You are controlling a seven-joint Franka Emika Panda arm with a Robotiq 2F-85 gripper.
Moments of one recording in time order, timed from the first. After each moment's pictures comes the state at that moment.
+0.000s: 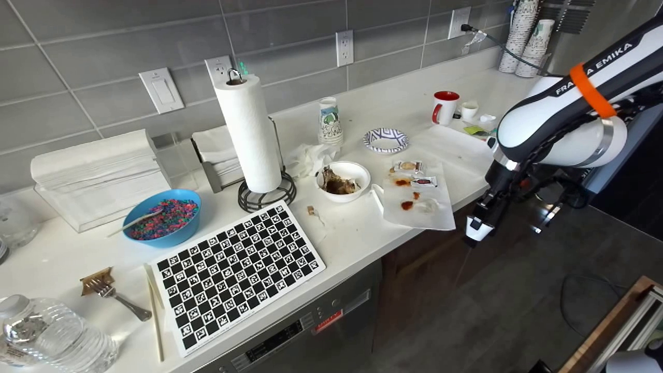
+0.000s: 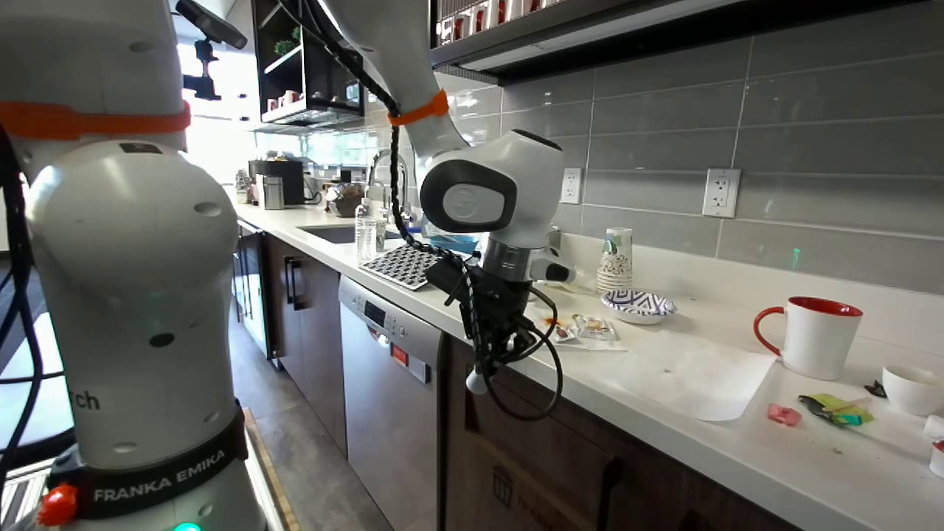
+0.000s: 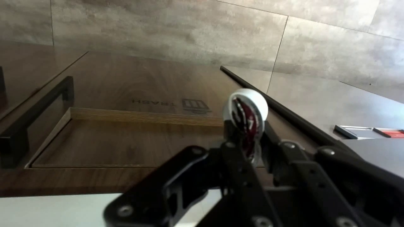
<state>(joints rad) 0.11 -0.12 -0.21 -2.75 0.42 2.61 -0.65</state>
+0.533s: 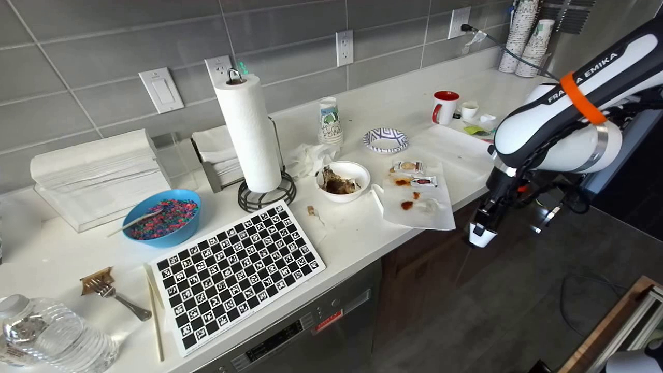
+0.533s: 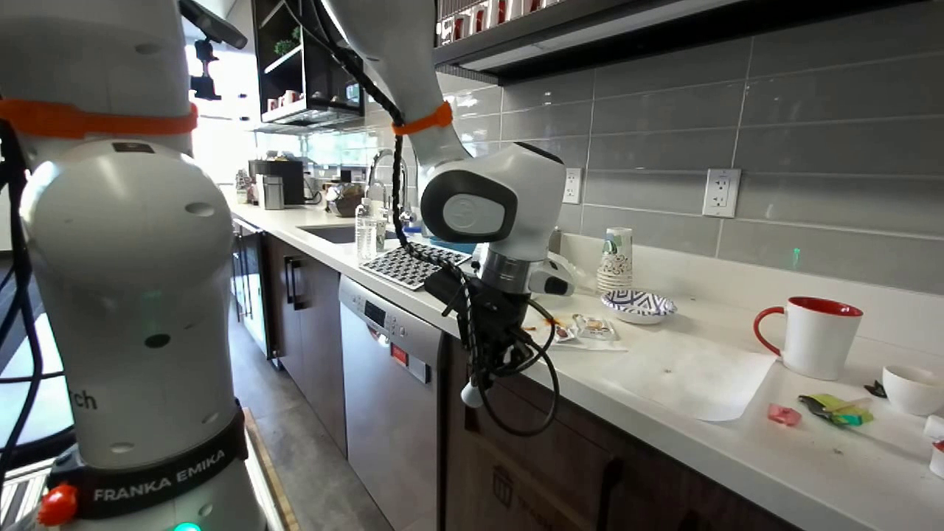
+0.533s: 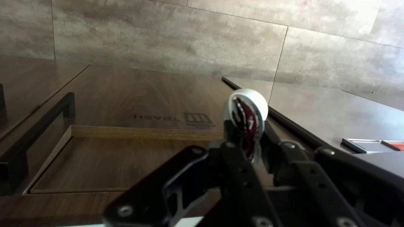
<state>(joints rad) 0.07 -0.07 -0.17 -2.76 0.43 2.61 -0.66</state>
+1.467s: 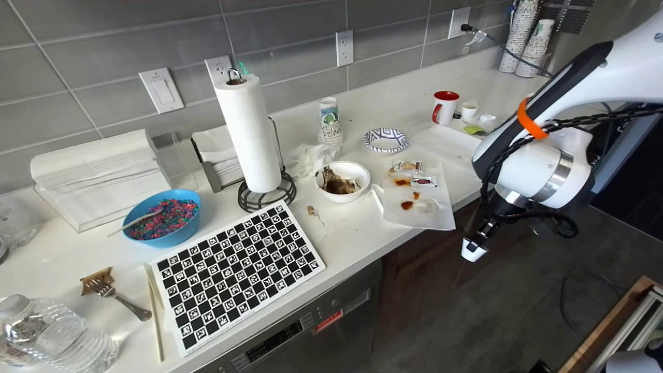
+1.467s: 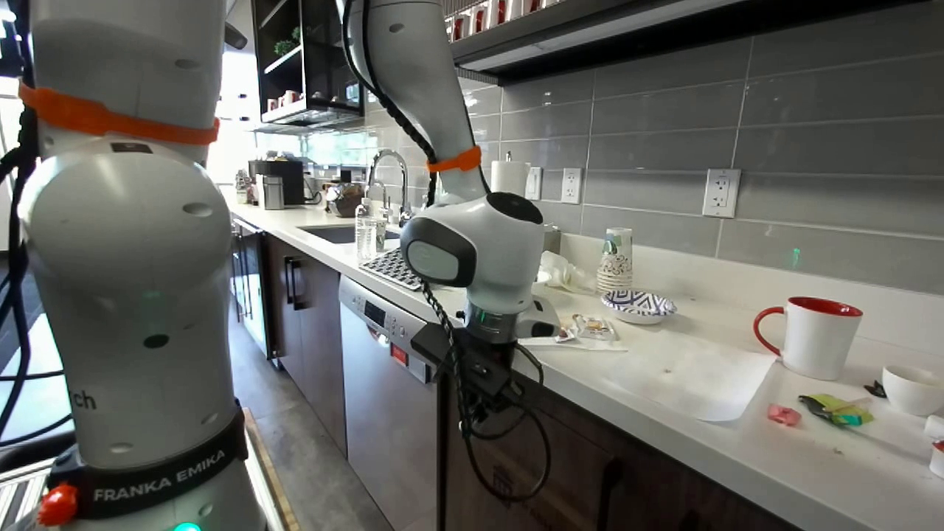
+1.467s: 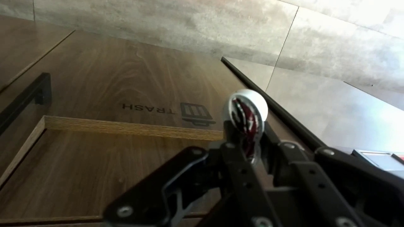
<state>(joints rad) 0.06 0.12 -0.06 -2.75 1.07 2.82 -1.29</state>
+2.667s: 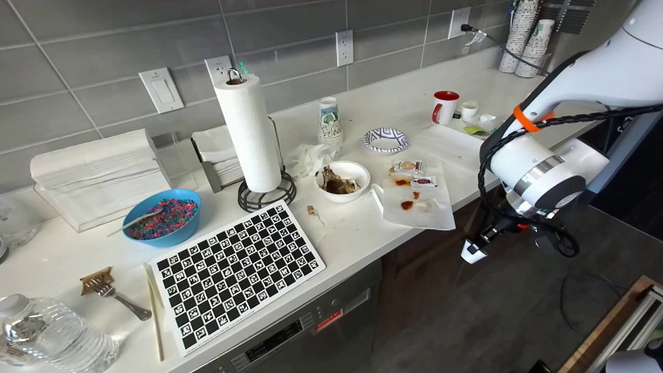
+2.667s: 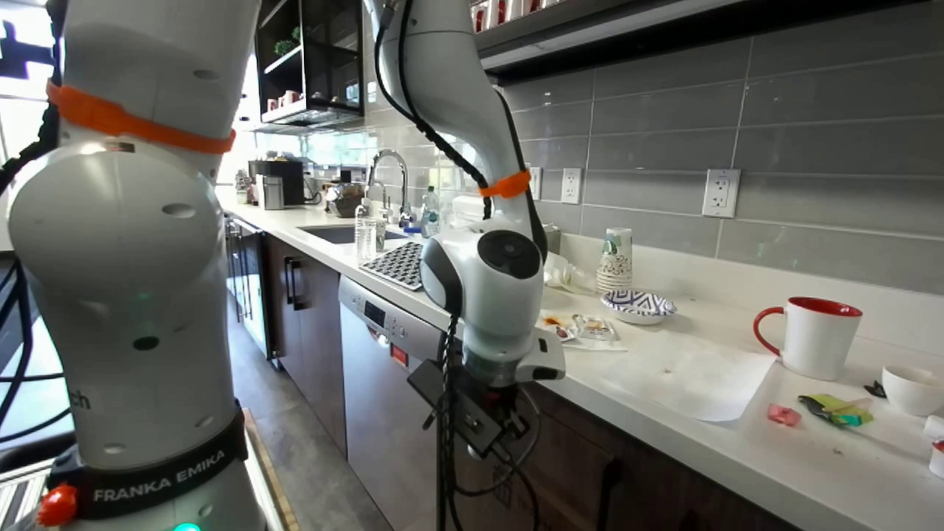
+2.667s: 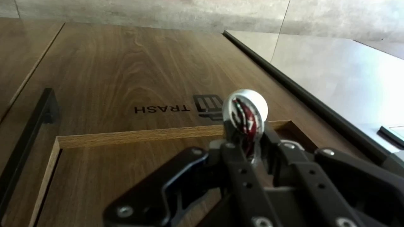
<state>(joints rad) -0.02 0.25 -0.06 -2.68 1.59 2.78 -1.76</state>
